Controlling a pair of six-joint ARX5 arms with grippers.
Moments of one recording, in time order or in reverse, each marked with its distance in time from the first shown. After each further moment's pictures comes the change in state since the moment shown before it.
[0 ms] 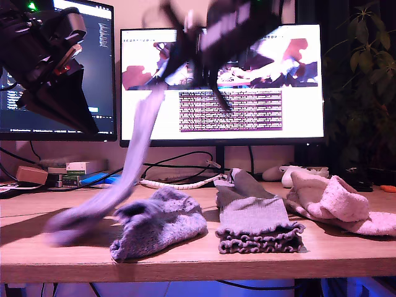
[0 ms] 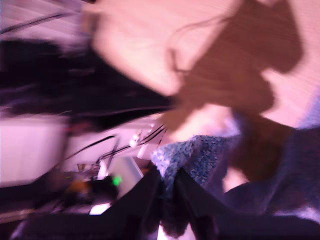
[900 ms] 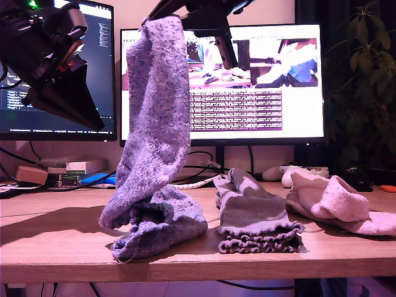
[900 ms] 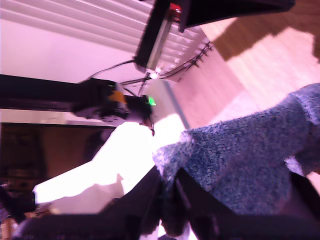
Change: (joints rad) left arm 0.000 0.000 0.000 0.027 0.038 0.000; right arm 0.034 -0.011 0.114 -0.461 -0.111 -0.362
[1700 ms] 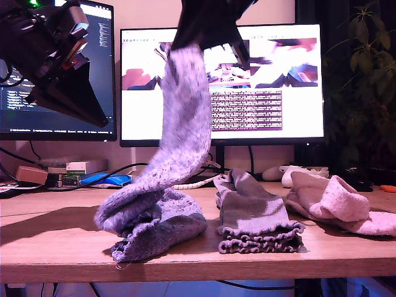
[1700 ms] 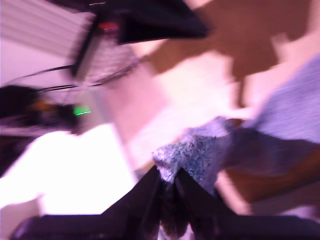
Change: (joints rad) left arm 0.000 0.000 0.000 0.042 0.007 -0.012; right arm -0.006 0.003 0.065 0.076 0.349 -0.045
